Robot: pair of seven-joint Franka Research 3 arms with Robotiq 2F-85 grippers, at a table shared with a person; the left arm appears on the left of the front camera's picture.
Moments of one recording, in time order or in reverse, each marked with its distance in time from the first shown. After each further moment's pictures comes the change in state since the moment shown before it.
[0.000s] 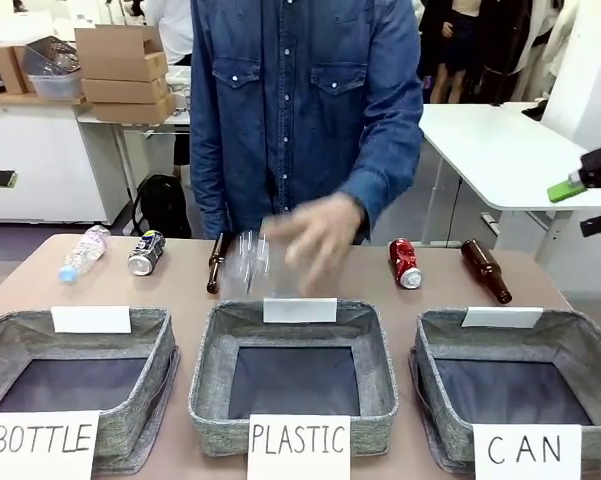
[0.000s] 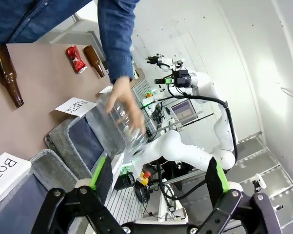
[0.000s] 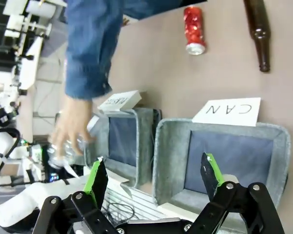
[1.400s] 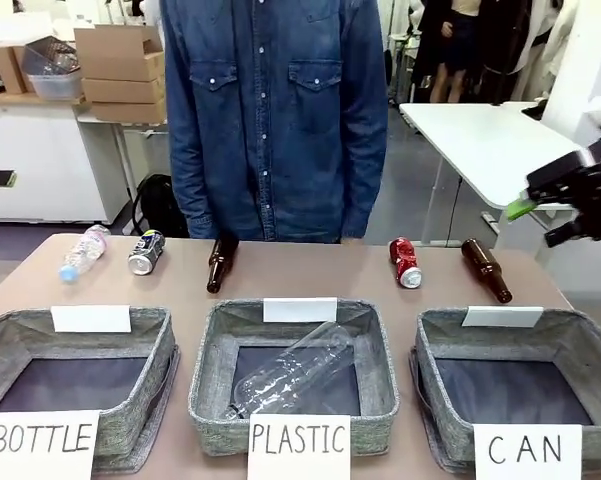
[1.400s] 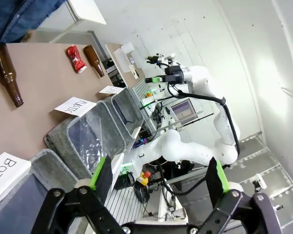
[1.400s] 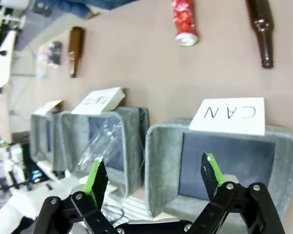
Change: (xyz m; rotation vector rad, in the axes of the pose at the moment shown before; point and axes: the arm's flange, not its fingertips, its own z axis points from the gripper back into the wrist) left arm 0.000 0.000 0.000 -0.001 0.000 0.001; right arm 0.024 0.025 -0.077 -0.148 0.104 -0.009
